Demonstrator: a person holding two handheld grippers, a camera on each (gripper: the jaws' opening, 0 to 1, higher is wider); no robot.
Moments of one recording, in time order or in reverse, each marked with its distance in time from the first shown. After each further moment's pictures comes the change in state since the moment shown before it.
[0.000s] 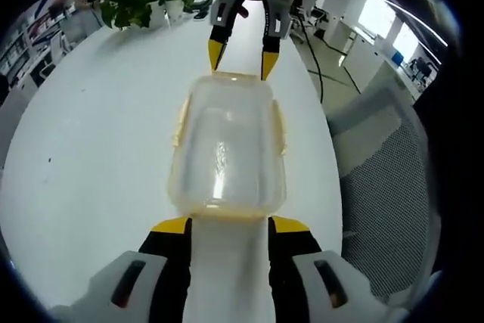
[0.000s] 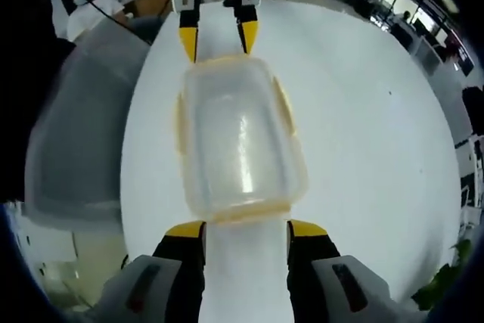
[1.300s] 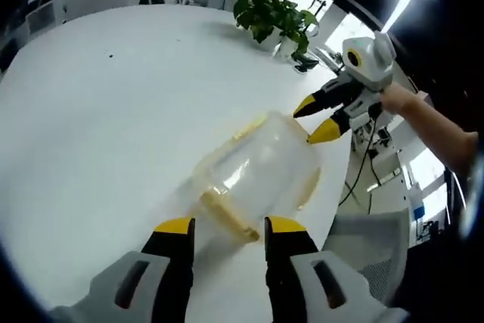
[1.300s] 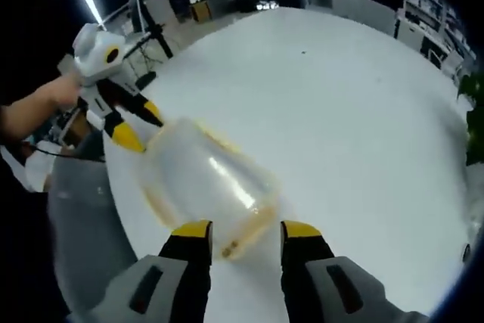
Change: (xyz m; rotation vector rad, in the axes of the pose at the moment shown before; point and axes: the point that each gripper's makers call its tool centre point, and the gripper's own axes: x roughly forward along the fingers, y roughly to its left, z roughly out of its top) left arm 0.001 0.006 -0.004 -0.728 -0.247 0.118; right arm -0.003 -0.014 0.013 0.691 -0.267 -0.089
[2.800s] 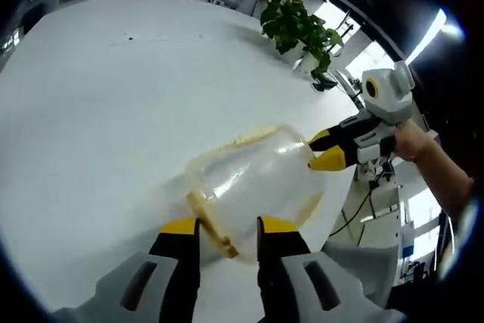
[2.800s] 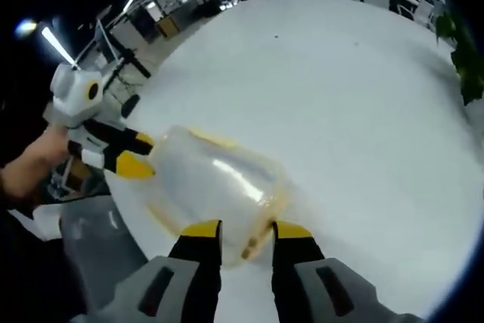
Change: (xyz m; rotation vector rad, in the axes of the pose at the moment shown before) left arm 0.013 -0.012 0.000 -0.194 -0.020 0.016; right arm 0.007 0.018 -0.015 0.244 0.046 0.019
